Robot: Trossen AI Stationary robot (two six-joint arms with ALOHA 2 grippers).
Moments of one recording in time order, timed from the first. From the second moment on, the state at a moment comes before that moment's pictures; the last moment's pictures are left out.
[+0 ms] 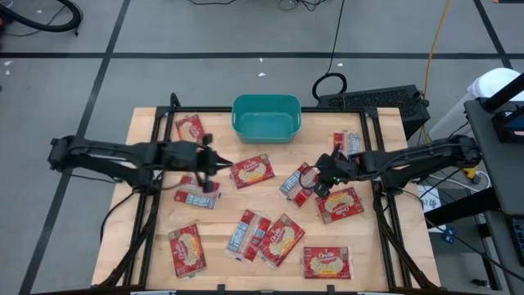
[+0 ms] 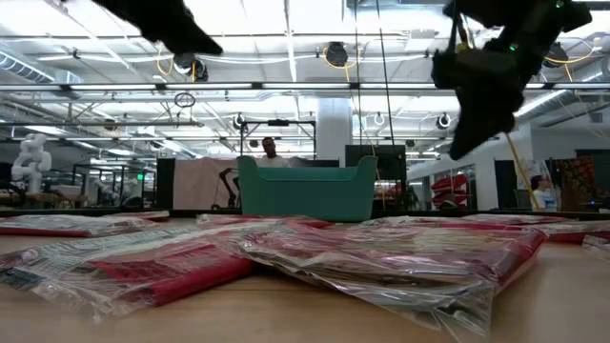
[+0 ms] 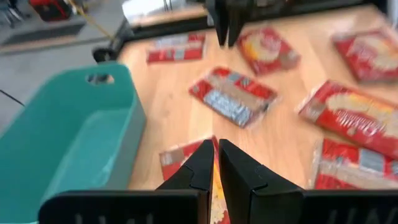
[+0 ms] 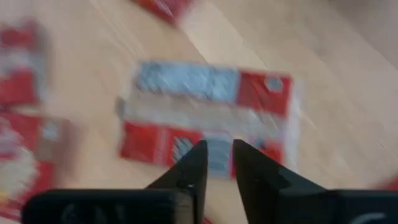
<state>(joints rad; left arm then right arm) -0.02 1.01 0.77 -0.25 -0.15 0.14 0.06 1.14 0.67 -0.61 0.21 0.64</state>
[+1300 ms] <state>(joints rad) -0.06 1.28 0.76 -0.05 -0.08 0.10 -0.03 1.48 0.58 -0.26 0.08 0.38</state>
